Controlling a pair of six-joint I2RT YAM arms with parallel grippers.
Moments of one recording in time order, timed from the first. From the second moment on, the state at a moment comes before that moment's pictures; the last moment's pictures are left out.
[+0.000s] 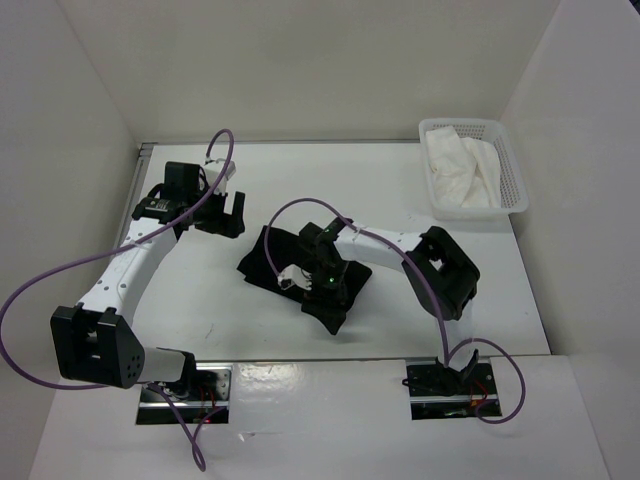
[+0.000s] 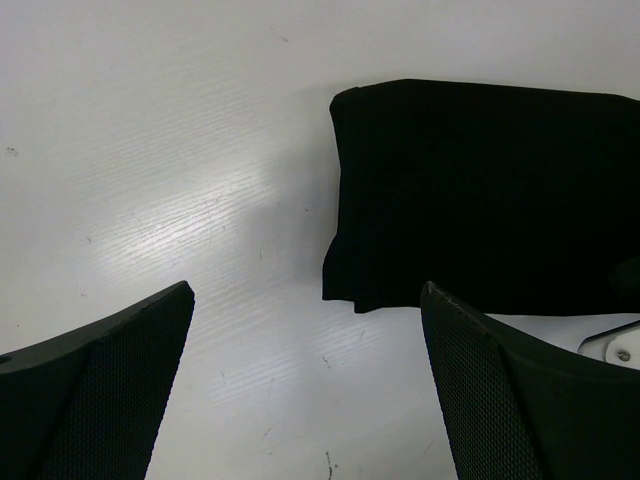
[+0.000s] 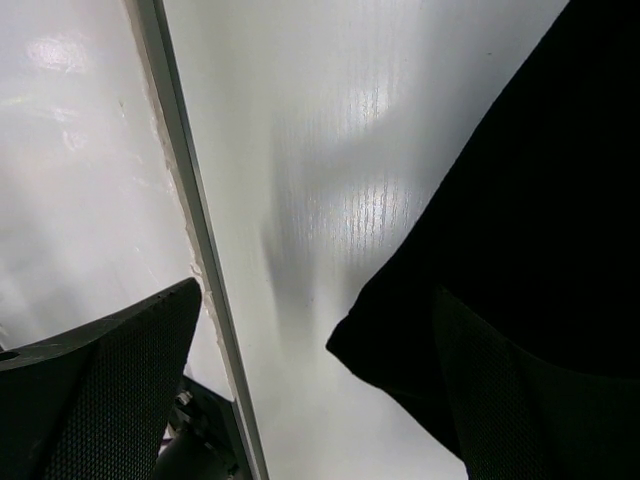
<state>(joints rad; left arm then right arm) -0.12 1.34 1.17 -0.66 0.22 0.10 0.85 1.94 1.35 -1.04 -0.54 -0.65</state>
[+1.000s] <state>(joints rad) -0.12 1.34 1.17 -0.66 0.25 0.10 0.84 1.92 1.32 -0.99 -0.36 -0.53</state>
